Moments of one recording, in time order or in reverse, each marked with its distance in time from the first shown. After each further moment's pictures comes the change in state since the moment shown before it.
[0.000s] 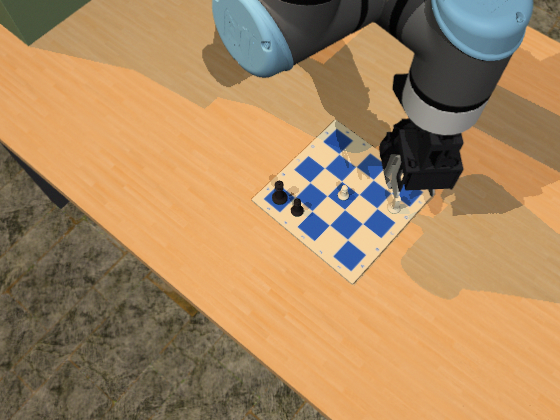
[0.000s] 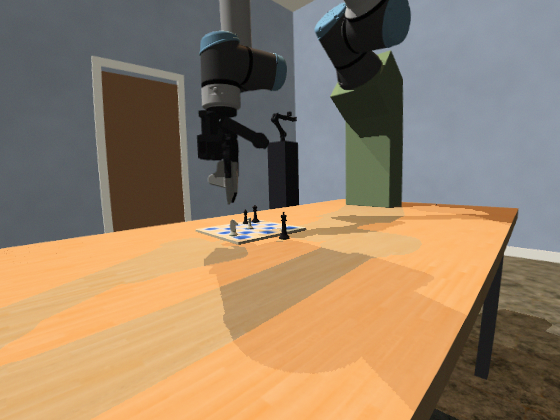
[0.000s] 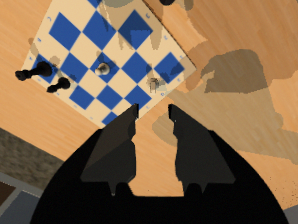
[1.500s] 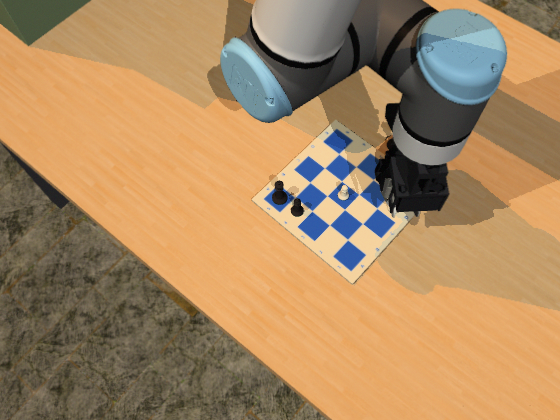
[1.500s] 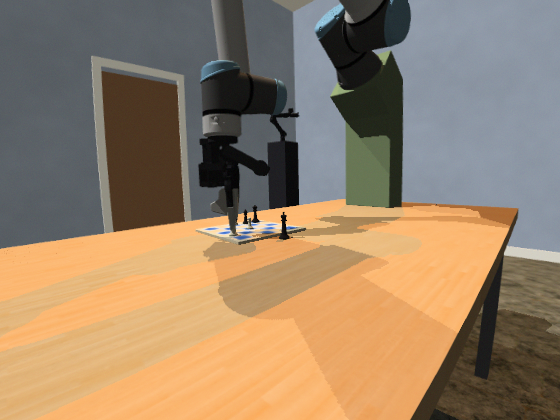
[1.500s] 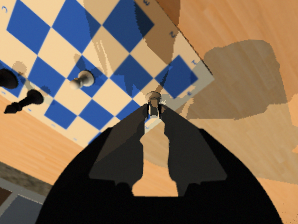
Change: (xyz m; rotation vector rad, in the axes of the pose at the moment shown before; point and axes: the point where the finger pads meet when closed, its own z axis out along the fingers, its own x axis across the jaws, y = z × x) arm 0.000 0.000 0.065 0.000 0.000 0.000
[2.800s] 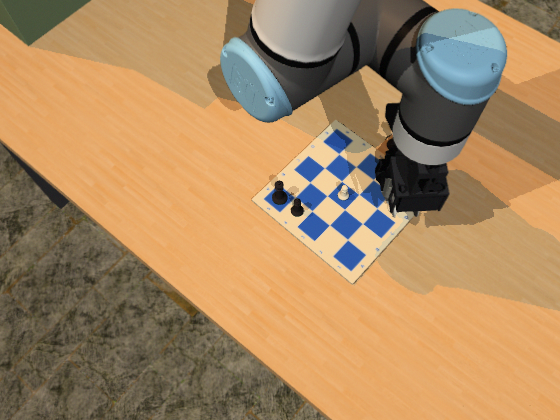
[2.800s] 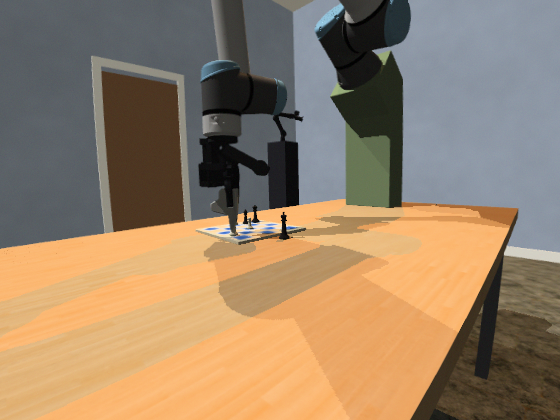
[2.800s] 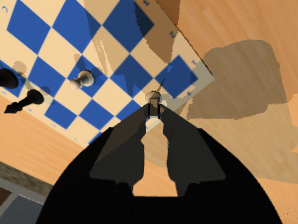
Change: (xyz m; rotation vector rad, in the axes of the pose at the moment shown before) arm 0.000 0.000 0.000 0.000 0.000 0.000
